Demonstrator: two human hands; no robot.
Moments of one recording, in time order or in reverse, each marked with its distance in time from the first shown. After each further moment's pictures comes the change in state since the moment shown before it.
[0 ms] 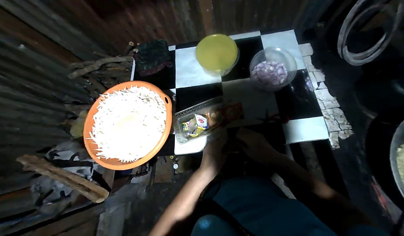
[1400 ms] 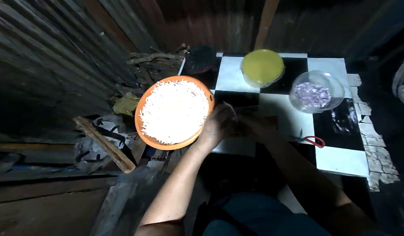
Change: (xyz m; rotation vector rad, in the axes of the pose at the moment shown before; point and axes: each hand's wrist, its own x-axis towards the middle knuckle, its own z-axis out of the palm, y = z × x) left_hand 0.021 -0.044 -0.120 0.066 0.395 0.300; right_hand 0.125 -0.056 0.018 0.879 -0.045 0.124
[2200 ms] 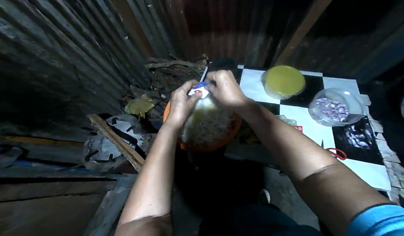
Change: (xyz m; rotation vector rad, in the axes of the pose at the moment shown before) left_hand -0.005 -0.111 -0.183 0.073 0.122 -0.383; right_hand 0.120 -0.132 0.184 -0.896 0.017 -0.654
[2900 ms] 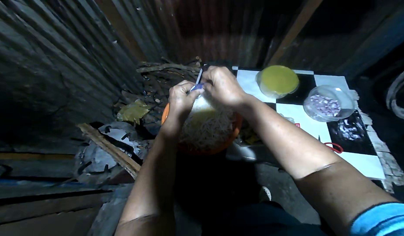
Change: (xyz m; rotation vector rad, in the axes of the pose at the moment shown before) left_hand 0.023 -0.009 0.000 -0.036 0.070 0.128; right_hand 0.013 -0.014 -0.007 -0.177 -0.069 0.007
